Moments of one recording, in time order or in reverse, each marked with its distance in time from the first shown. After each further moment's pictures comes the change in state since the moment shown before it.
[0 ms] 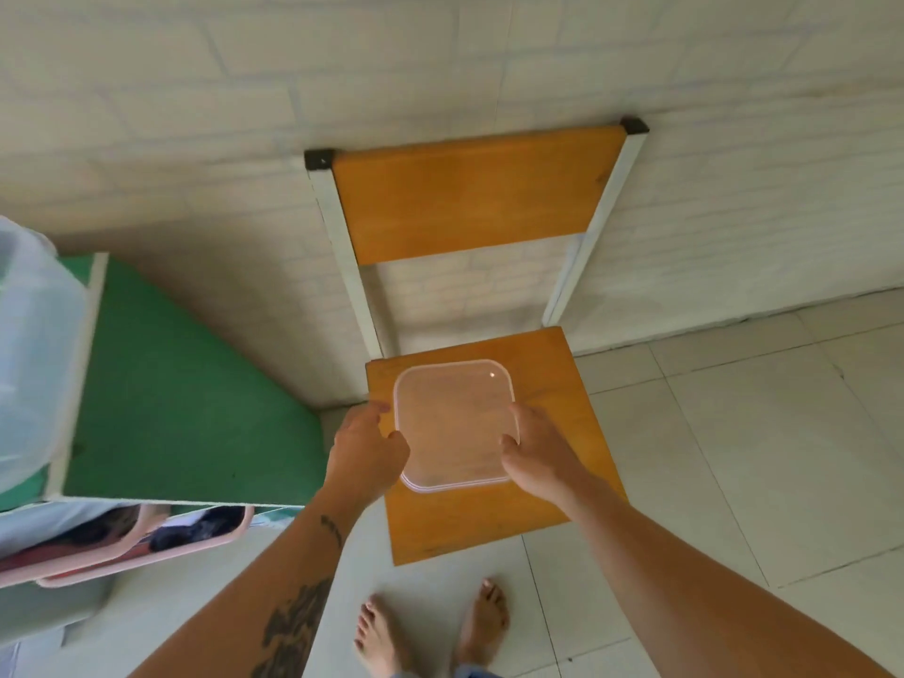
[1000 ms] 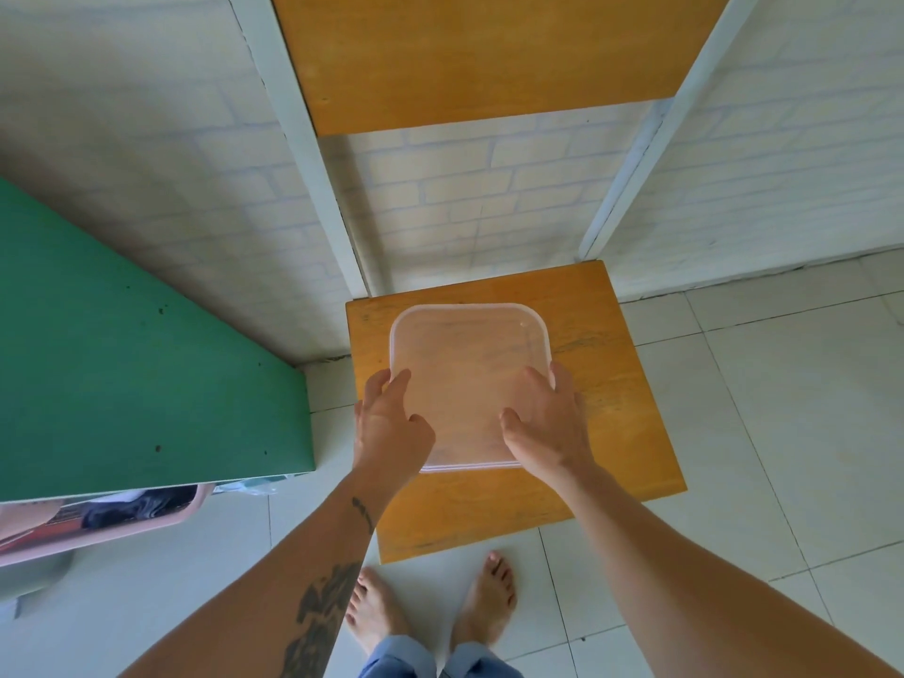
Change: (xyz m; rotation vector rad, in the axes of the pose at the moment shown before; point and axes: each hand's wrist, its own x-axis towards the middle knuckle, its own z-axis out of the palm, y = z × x) left_hand 0.069 -0.067 0.113 0.005 0.011 0.047; right_hand 0.086 0.072 0.099 0.042 0.239 0.069
